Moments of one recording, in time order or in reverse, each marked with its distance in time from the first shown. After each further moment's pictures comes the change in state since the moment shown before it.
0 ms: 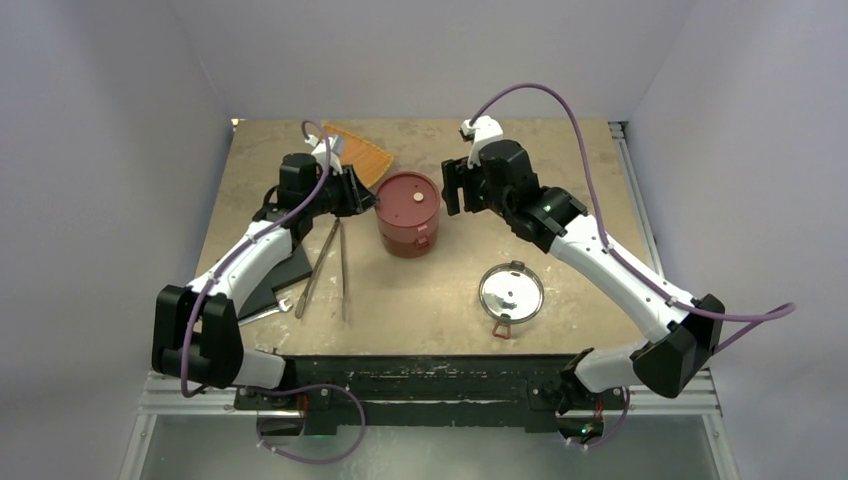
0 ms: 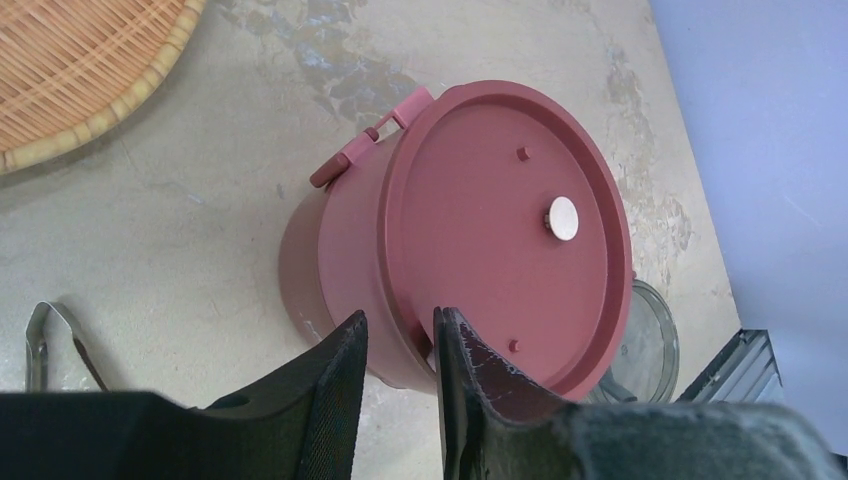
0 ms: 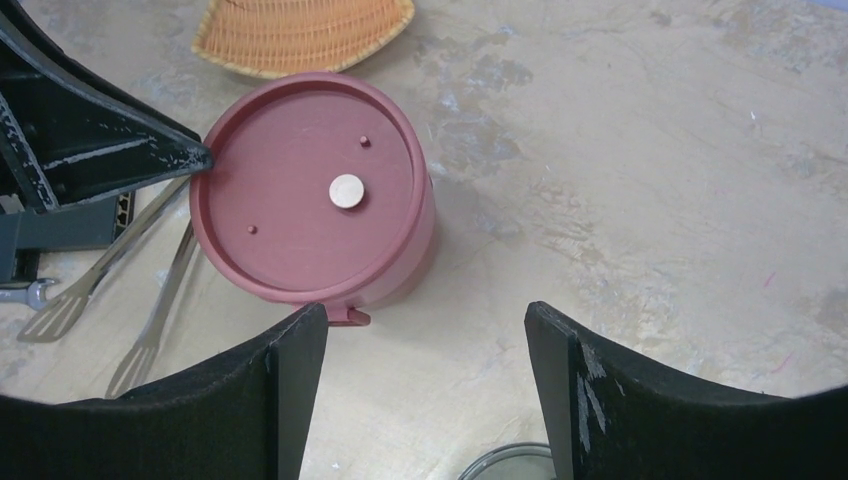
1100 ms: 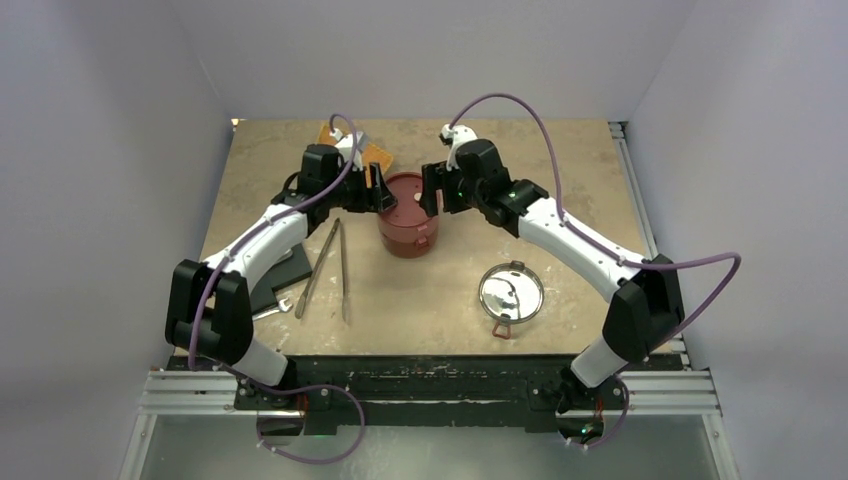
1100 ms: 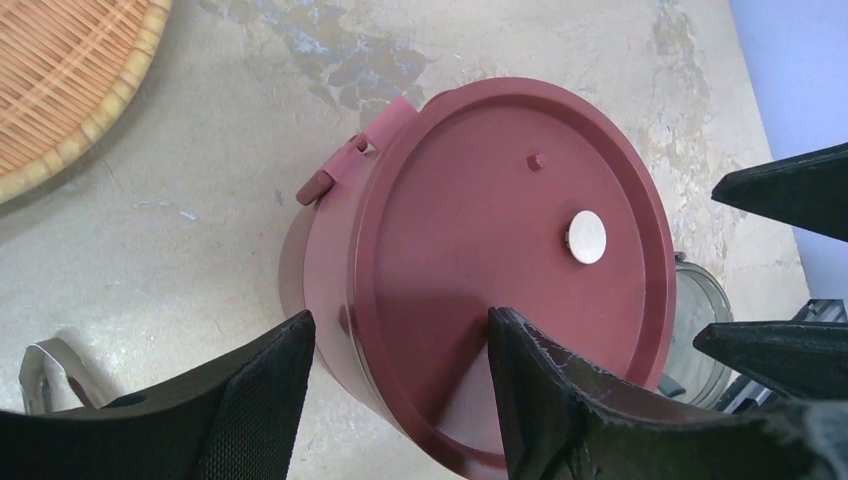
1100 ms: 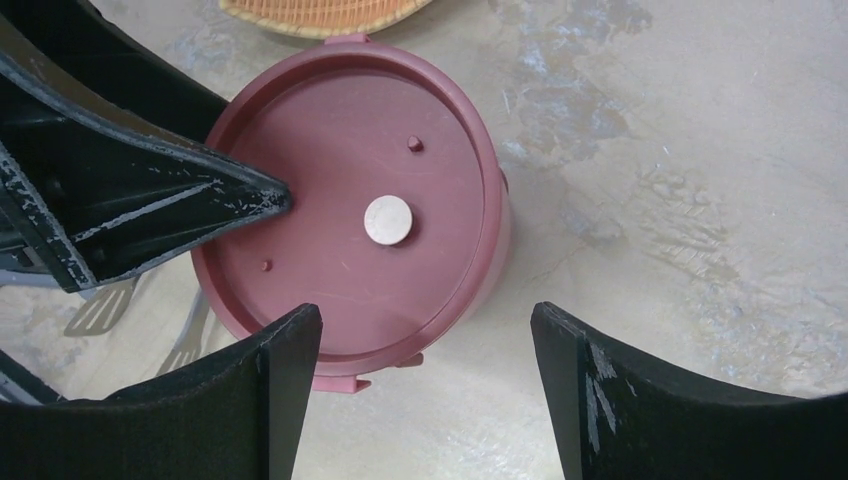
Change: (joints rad) left arm -0.078 0.135 0.125 -0.092 -0.056 0.100; right arm -0.045 0.204 -0.022 0.124 -0.185 0.092
